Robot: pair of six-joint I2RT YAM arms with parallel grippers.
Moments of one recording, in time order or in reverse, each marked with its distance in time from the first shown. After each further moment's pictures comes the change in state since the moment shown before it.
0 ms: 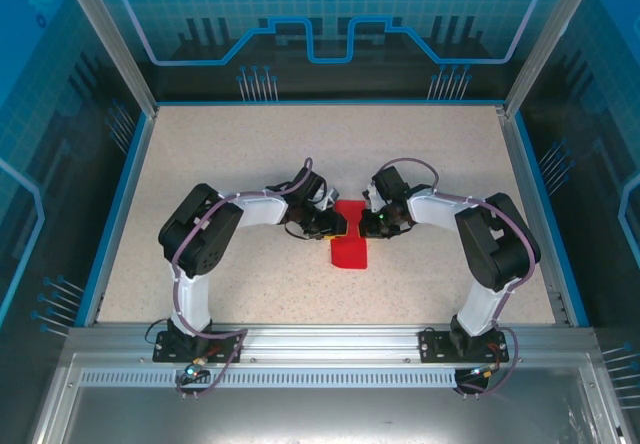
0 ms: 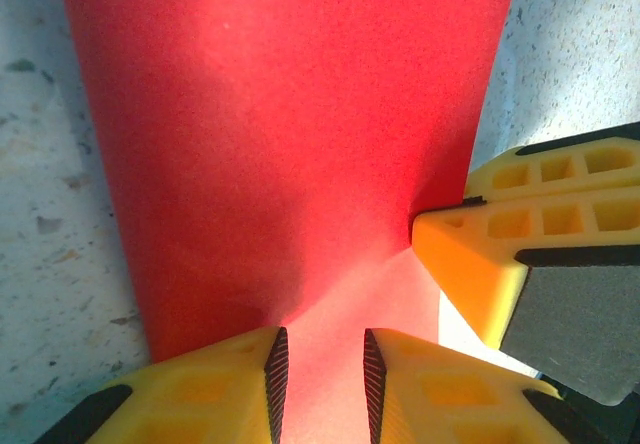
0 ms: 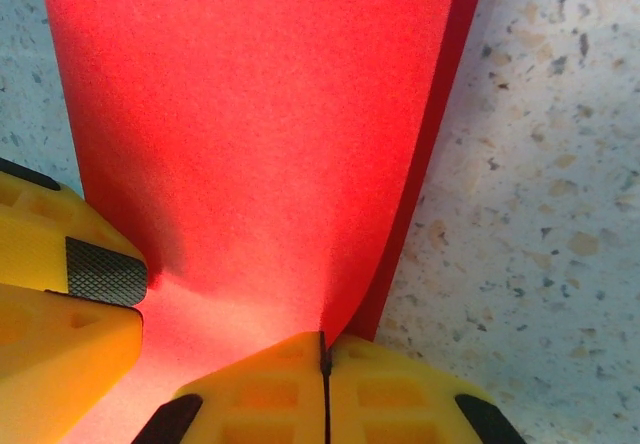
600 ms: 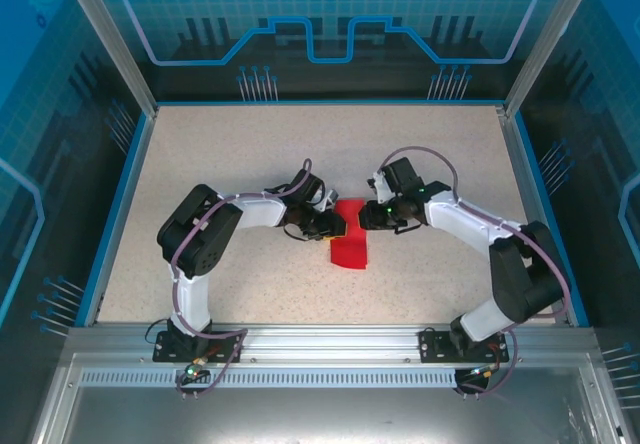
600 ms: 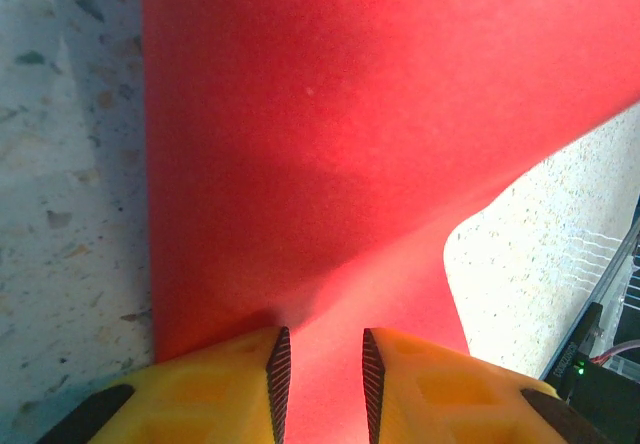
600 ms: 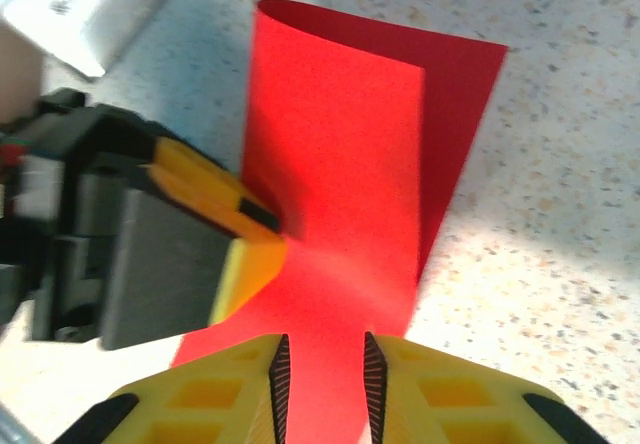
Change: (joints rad) left arm 0.000 -0.006 -0.033 0.044 0.000 0.003; right arm 0.005 -0.243 -0.004 -0.084 -0.006 -0.023
